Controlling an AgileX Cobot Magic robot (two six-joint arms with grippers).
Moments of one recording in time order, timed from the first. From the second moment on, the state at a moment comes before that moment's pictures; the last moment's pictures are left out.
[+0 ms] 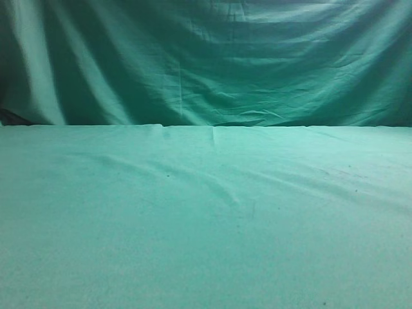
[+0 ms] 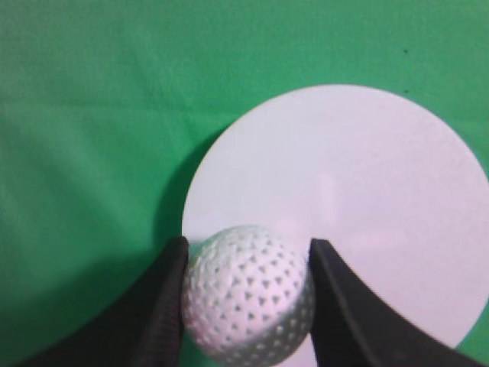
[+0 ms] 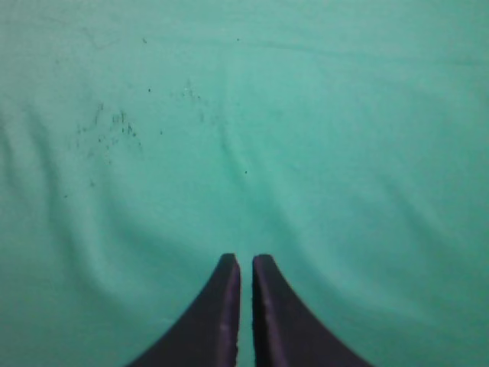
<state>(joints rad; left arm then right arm) 0.01 1.76 -1.07 0.44 0.62 -0.28 0.09 0.62 -0.45 0.10 0.75 -0.18</state>
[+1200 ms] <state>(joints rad) -0.17 1.74 -1.51 -0.04 0.93 0.04 0.15 0.63 -0.45 0.10 0.77 -0.21</state>
